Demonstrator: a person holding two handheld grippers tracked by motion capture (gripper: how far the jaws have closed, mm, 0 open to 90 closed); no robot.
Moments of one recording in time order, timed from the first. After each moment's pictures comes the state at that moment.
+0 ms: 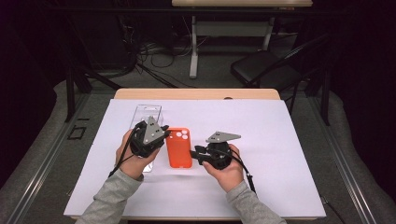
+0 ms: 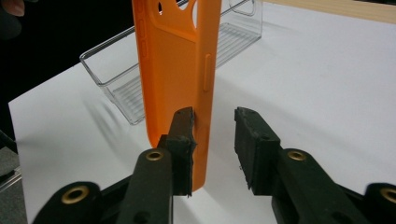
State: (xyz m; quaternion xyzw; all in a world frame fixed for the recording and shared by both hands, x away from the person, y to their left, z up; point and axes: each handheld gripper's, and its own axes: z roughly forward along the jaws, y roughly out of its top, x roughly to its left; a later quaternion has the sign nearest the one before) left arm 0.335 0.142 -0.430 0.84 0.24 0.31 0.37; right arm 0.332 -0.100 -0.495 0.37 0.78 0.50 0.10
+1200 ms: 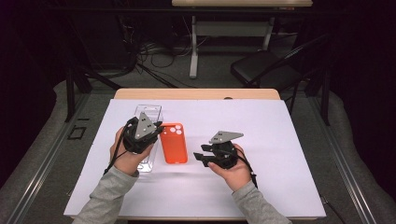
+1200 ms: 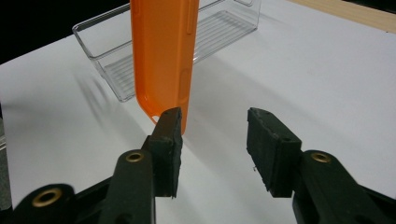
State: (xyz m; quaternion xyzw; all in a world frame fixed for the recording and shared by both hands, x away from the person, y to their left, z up) left arm 0.344 0.159 -0.426 0.83 0.26 0.31 0.38; right arm 0.333 -0.114 -0.491 0.33 0.81 0.47 0.11
